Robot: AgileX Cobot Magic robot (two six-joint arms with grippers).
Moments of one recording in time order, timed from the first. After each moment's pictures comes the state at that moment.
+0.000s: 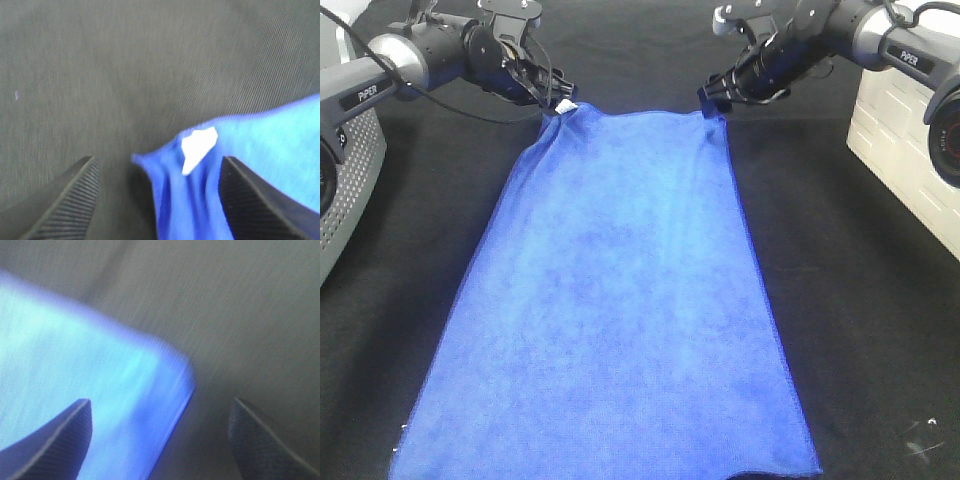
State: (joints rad) left arm -0.23 2.73 -2.48 0.03 0.44 0.02; right arm 0.14 2.66 -2.40 0.31 0.70 -0.44
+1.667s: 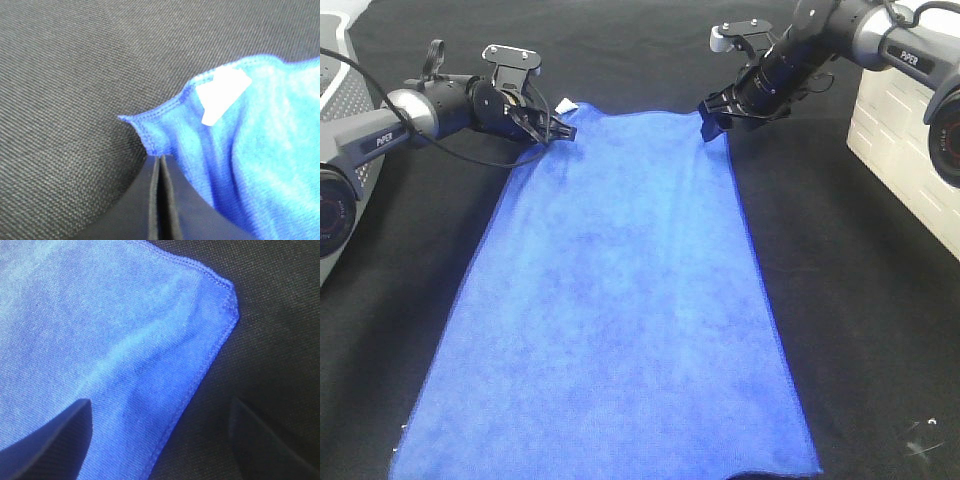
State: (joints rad) left arm -0.21 2.86 -2.48 -0.08 0.32 0.15; right arm 0.14 2.66 -2.40 0.32 0.83 -0.41
